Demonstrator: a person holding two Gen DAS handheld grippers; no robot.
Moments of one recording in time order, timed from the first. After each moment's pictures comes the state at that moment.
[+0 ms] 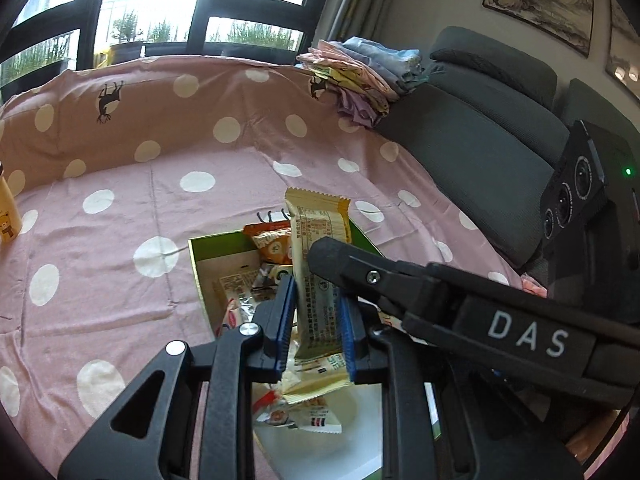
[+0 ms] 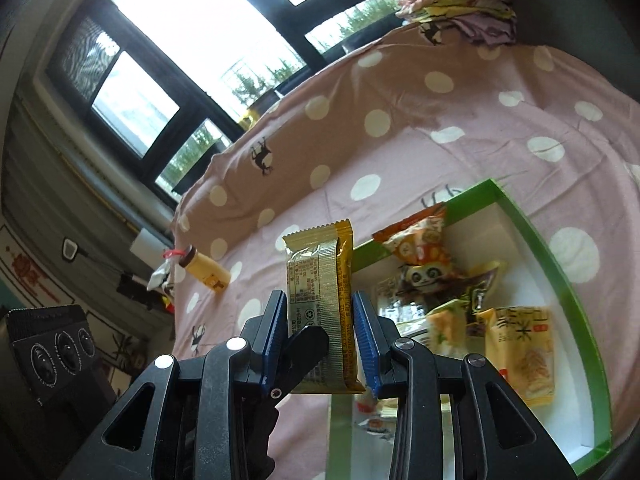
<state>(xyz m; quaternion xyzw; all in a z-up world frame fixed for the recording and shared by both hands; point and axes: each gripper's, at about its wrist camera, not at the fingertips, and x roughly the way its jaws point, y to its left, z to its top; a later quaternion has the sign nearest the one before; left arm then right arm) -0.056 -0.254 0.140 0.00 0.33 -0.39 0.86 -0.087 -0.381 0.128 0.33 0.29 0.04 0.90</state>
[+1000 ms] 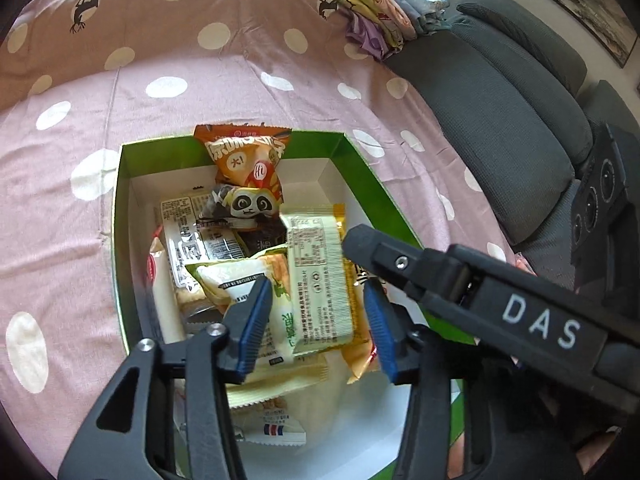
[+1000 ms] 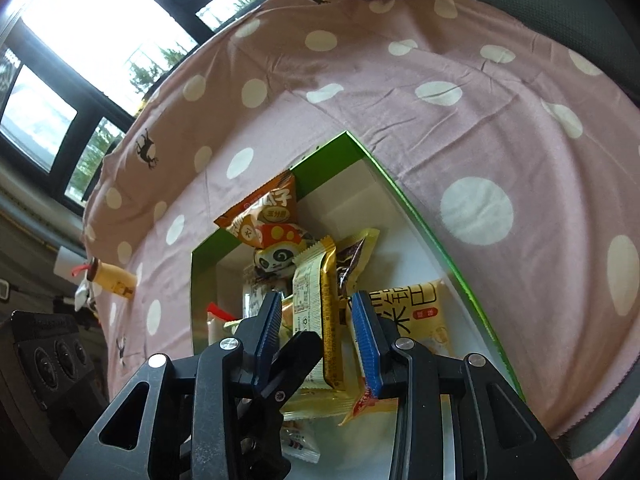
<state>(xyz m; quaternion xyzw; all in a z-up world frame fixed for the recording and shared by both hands) -0.029 -0.295 0.085 -0.02 0.46 -0.39 0.80 -0.082 -0.432 0.081 0.34 0.39 -0.10 0.85</state>
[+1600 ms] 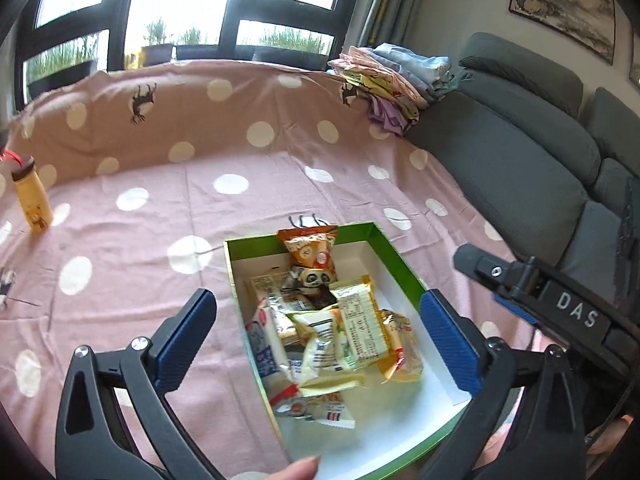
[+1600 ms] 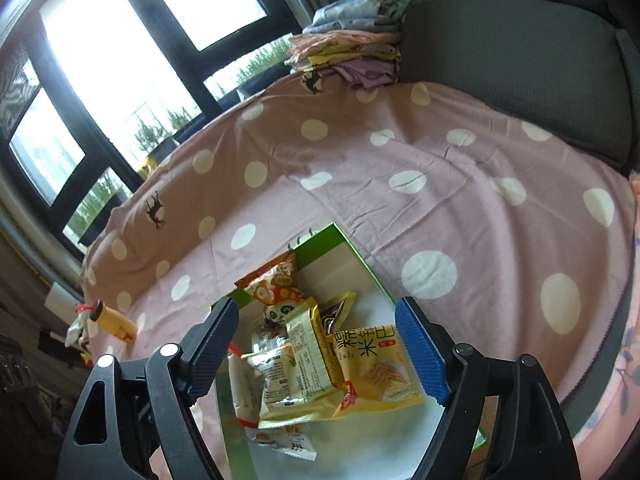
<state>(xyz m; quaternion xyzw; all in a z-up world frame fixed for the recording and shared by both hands) -0.062 -0.236 0.155 0.01 0.33 -0.32 0.89 -0.138 -0.421 0.144 0.30 0.27 -0.17 0.90</state>
